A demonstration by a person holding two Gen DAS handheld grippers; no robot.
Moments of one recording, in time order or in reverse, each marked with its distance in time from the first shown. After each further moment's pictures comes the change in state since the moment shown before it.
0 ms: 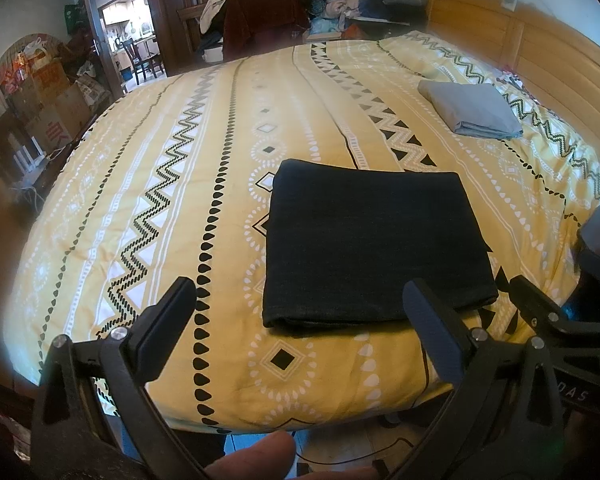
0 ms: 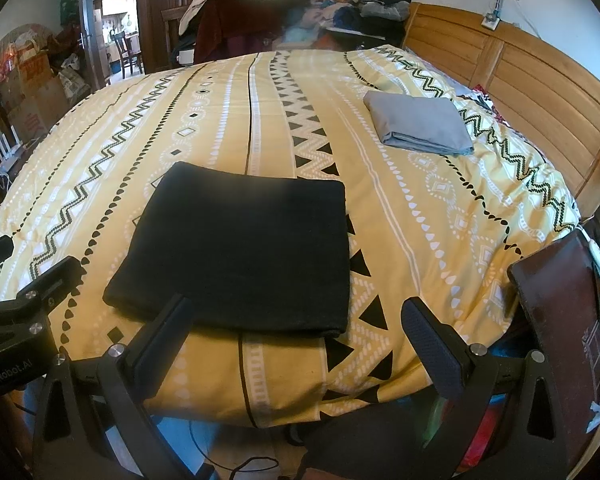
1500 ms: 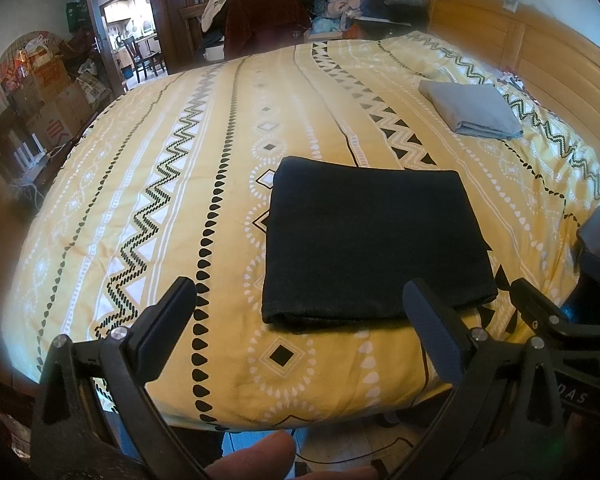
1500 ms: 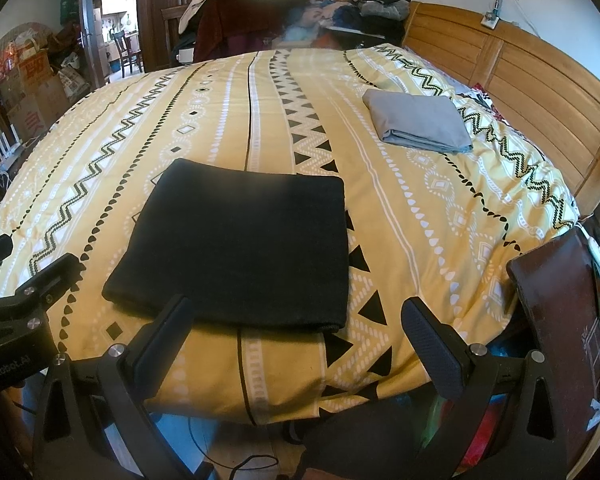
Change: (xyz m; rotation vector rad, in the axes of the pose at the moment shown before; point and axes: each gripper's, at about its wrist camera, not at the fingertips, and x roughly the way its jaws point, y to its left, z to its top) left arm -0.001 -0.004 -0.002 -0.011 0.002 0.004; right arm -0.001 -0.002 -0.002 0.005 0.005 -0.001
